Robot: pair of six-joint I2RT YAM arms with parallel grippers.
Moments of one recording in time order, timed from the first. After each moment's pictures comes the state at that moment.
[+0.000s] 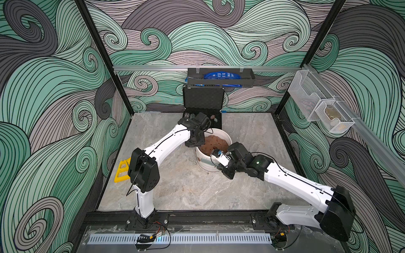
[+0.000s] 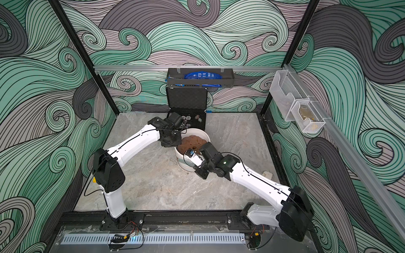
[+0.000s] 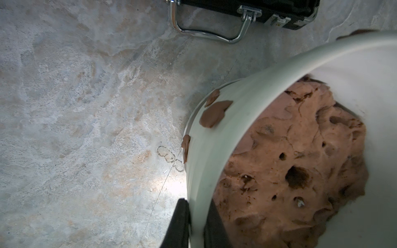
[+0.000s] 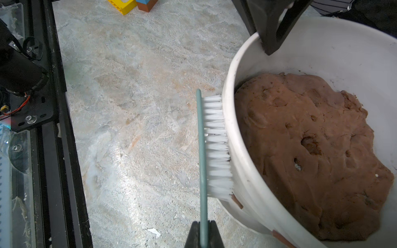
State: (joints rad) left arm -0.63 1.88 1.76 -1.14 -0.11 -0.67; right arm 0.78 1.25 0.93 -0.59 -0.15 -0.25
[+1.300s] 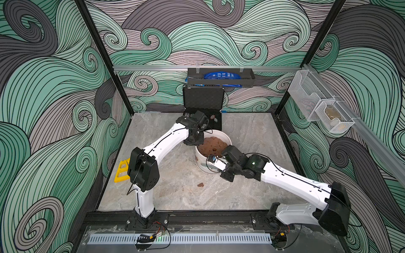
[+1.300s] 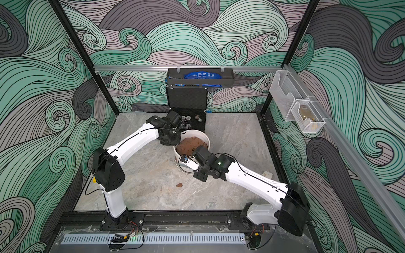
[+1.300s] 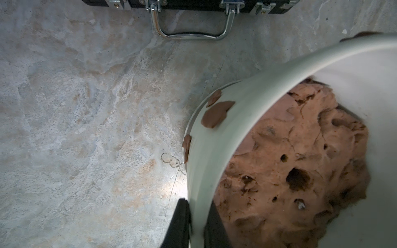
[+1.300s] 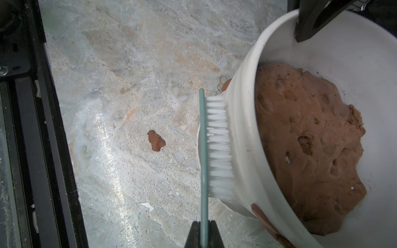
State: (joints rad) left arm -0.59 1.88 1.77 -1.13 -0.07 -0.49; right arm 0.89 1.28 1.00 -0.74 0.01 -0.33
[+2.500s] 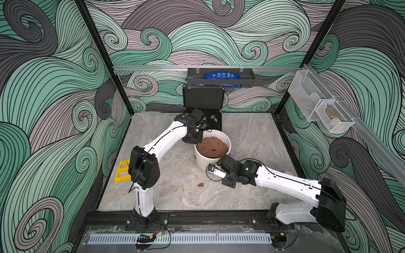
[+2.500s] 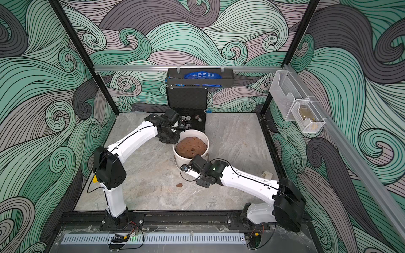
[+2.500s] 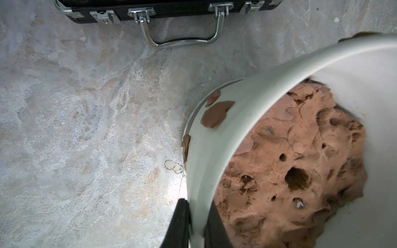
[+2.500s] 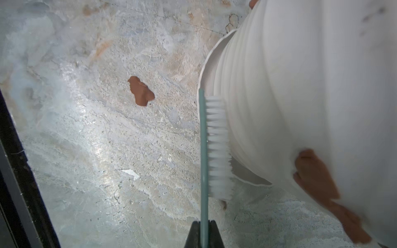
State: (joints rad) left arm -0.55 1.91 1.80 -1.13 0.00 -0.36; right arm 0.96 1.33 0.92 -0.78 0.20 -0.34
